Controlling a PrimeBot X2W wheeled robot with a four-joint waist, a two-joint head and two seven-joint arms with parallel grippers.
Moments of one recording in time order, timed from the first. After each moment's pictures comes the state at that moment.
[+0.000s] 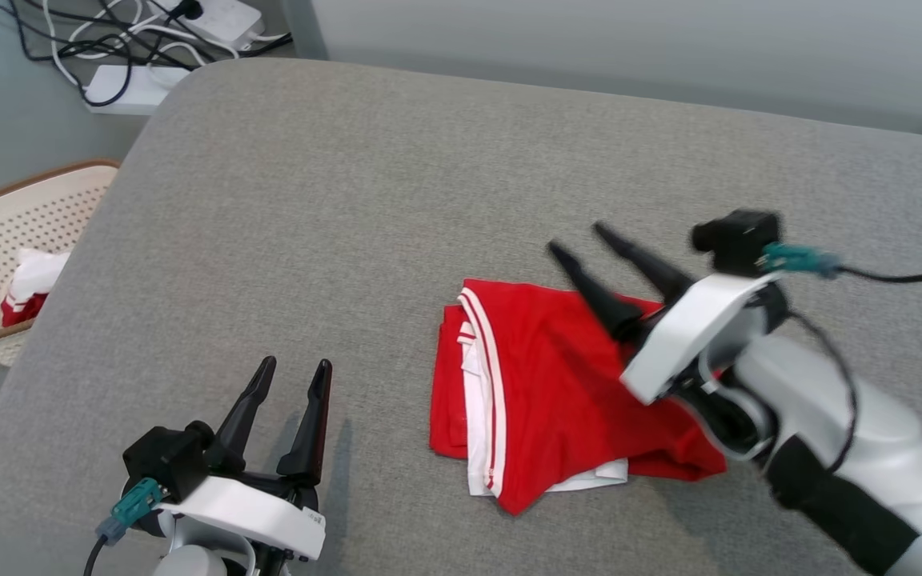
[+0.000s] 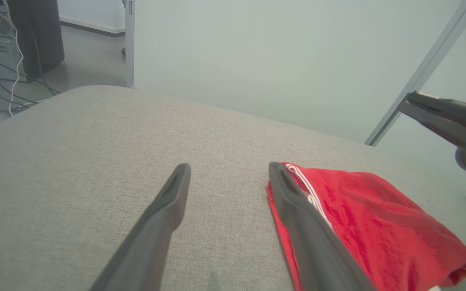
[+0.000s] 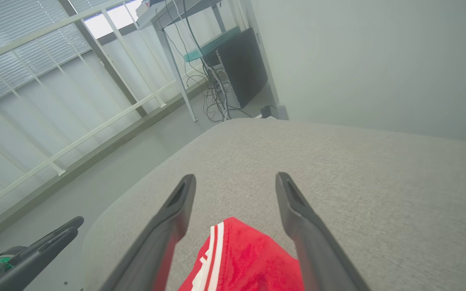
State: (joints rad) left arm -0.13 0.10 -0.21 0.29 -0.46 -0.13 -0.25; right arm -0.82 -0.31 1.01 0.53 1.11 0.13 -0.22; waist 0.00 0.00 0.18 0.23
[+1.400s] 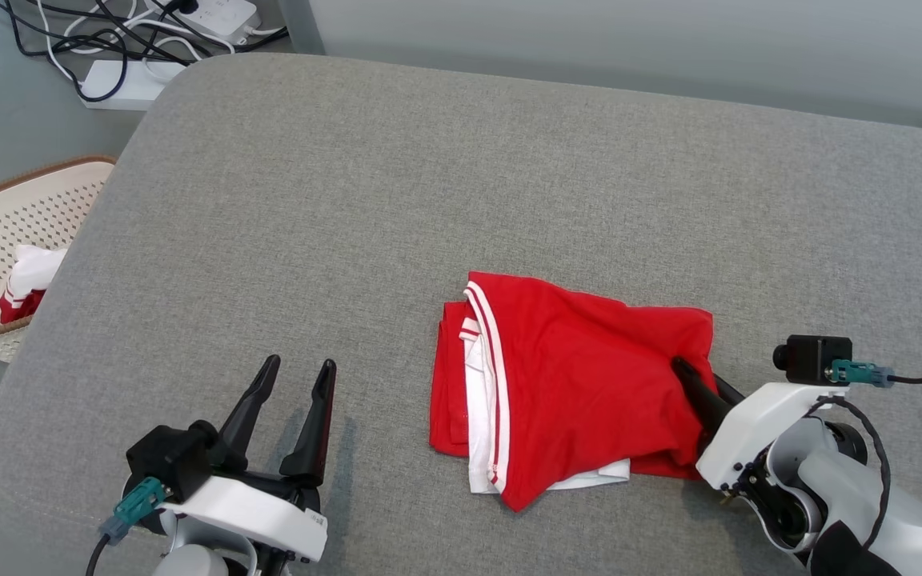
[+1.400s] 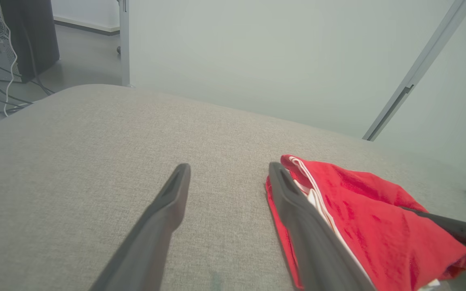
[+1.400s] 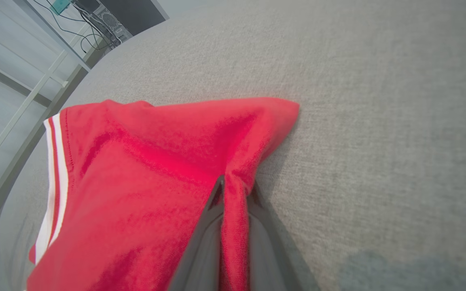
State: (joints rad) left arm -0.13 0.12 -0.22 0.28 -0.46 -0.13 -0.25; right arm -0.62 -0.32 0.97 0.80 1.25 0.13 -0.21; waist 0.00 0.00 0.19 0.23
